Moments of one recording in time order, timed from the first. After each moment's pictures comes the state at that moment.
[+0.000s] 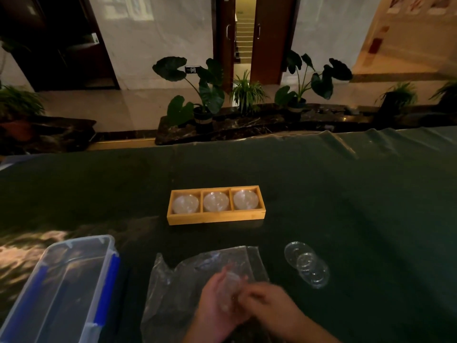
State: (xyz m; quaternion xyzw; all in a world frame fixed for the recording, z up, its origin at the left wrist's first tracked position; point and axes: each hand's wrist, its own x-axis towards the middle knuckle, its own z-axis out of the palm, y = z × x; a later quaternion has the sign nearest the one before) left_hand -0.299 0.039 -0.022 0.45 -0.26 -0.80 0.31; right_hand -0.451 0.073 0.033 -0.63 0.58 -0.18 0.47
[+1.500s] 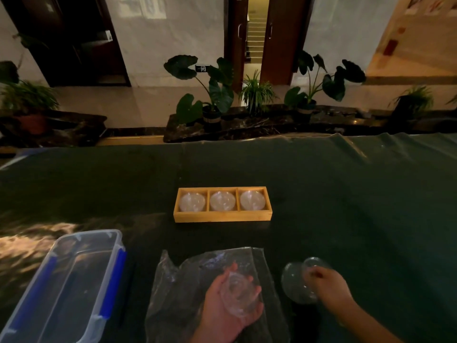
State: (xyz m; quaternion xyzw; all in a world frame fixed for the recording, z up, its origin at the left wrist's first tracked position) left_hand -0.302 0.046 0.019 0.38 0.07 -0.86 0.33; right_hand -0.561 0.056 -0.016 -0.37 0.81 -0.25 0.38
